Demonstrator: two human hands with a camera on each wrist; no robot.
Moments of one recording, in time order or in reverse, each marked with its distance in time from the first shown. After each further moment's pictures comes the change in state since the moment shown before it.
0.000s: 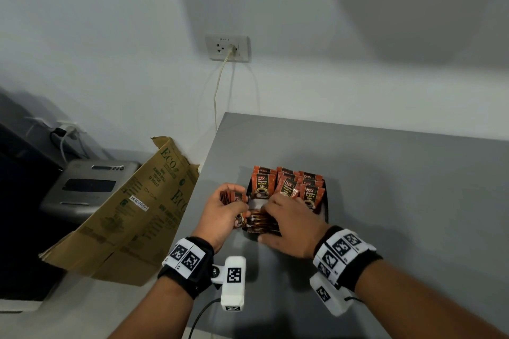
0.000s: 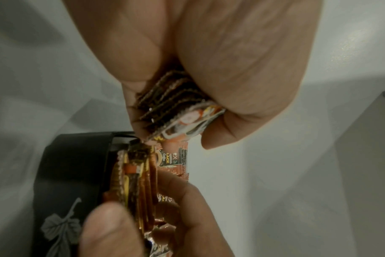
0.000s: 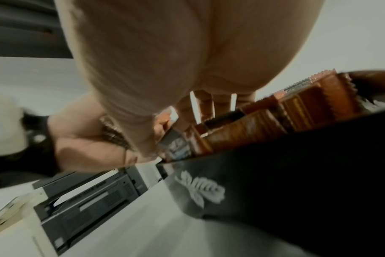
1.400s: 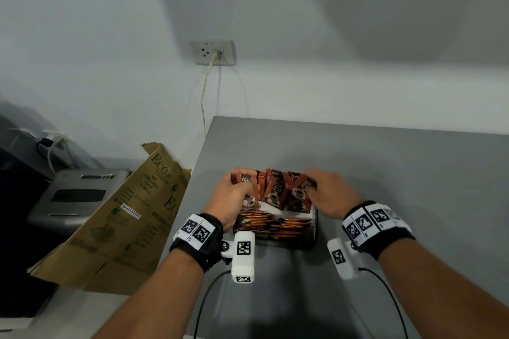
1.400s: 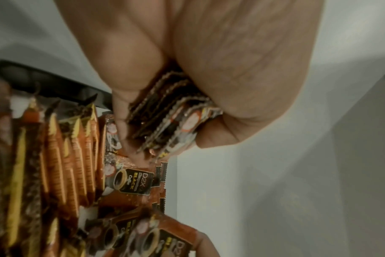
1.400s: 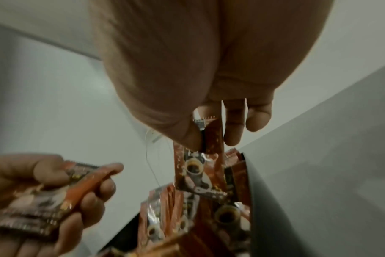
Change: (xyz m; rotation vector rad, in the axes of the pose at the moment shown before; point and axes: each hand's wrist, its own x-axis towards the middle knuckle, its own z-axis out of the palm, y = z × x) left_hand 0.028 0.025 0.042 -0.062 -0.103 -0.099; right_hand -0.014 0.076 -0.055 0.278 0.162 0.361
